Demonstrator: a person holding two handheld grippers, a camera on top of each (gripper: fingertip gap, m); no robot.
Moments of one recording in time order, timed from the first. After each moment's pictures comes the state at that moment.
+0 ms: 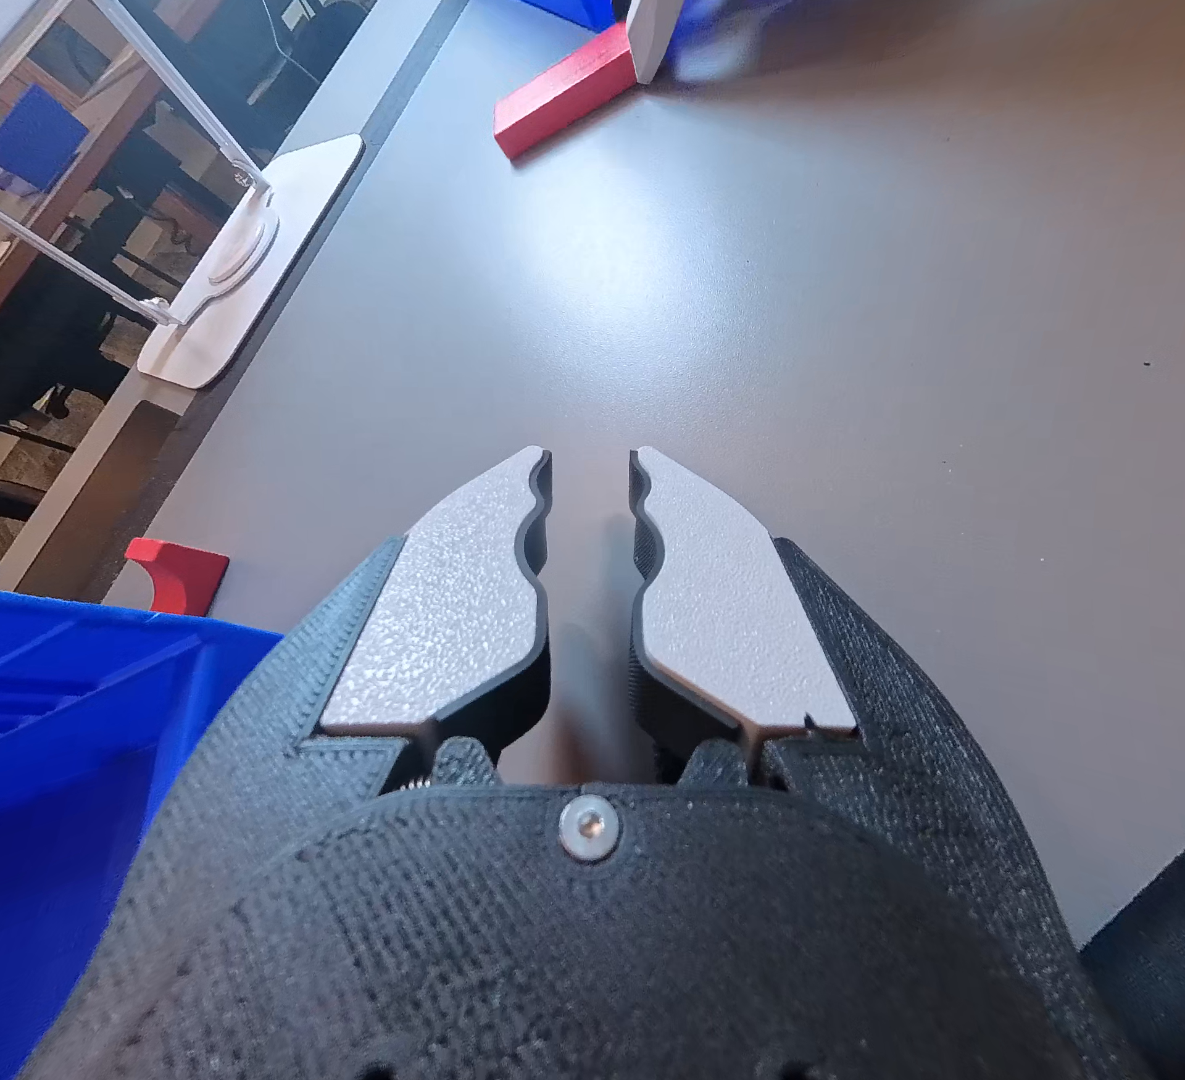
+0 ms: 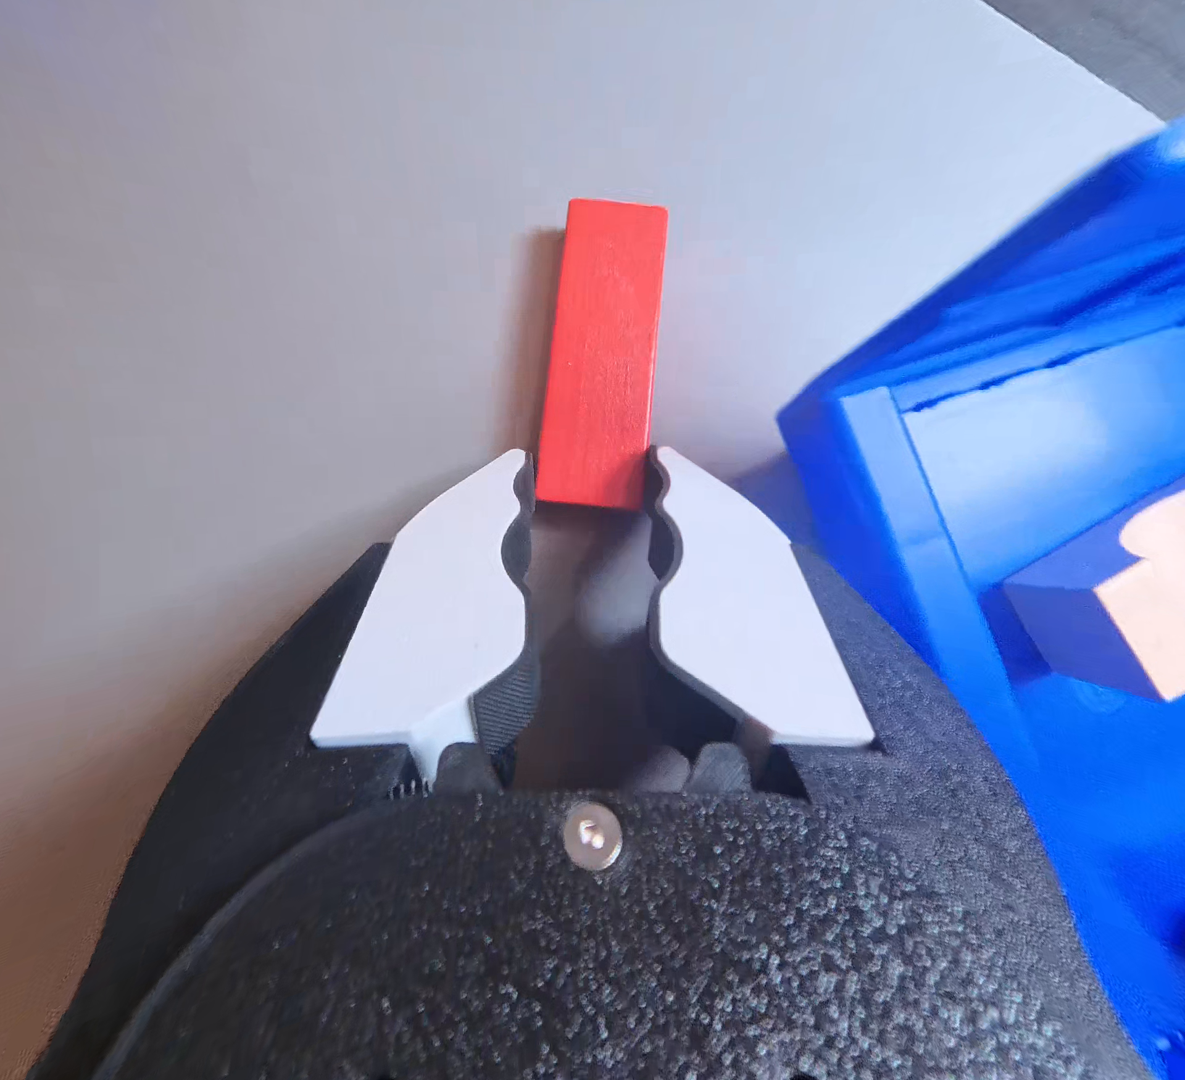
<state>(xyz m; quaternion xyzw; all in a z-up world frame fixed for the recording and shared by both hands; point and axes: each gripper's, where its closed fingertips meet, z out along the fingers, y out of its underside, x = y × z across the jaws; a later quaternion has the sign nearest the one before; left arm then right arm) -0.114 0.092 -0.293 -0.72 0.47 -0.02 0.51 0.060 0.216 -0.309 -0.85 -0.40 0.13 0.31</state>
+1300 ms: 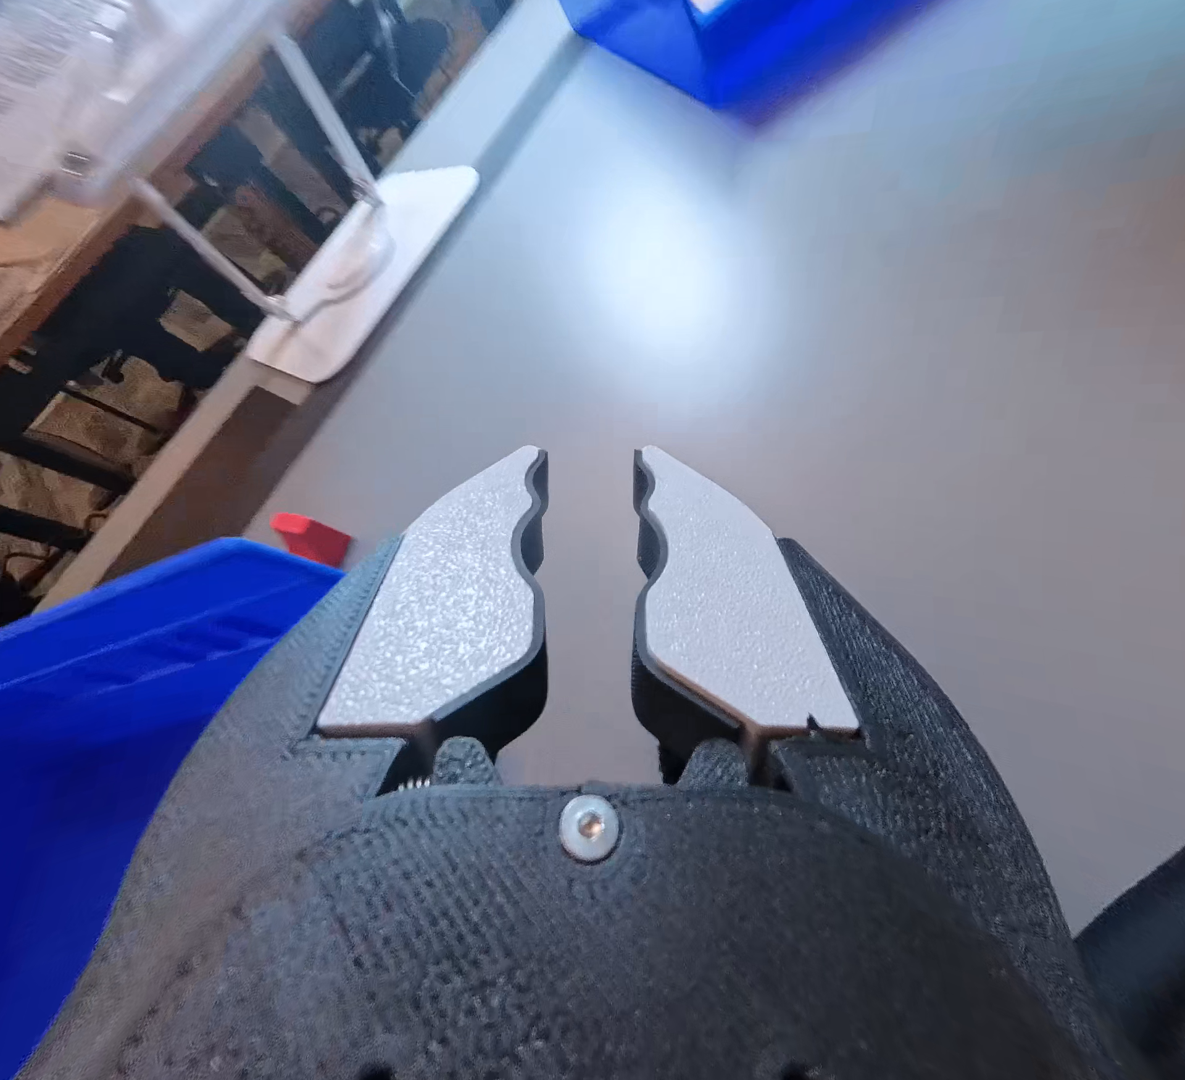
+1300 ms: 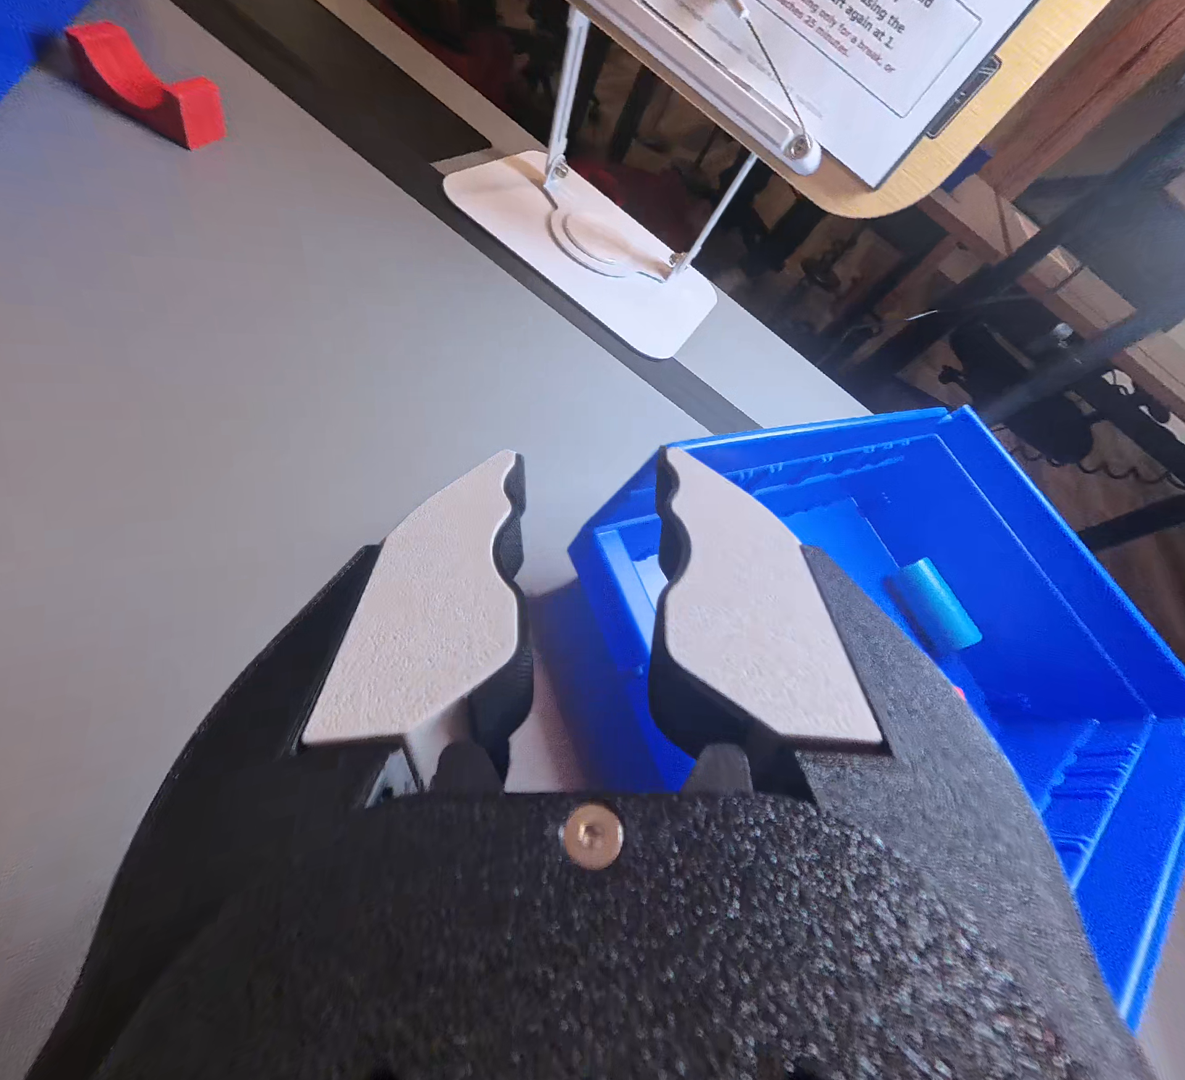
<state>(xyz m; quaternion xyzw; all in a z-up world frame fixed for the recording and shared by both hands) -0.137 0.108 -0.243 -0.73 0.42 -0.02 0.53 0.072 0.225 -0.192 -0.72 -0.41 0.03 0.57</state>
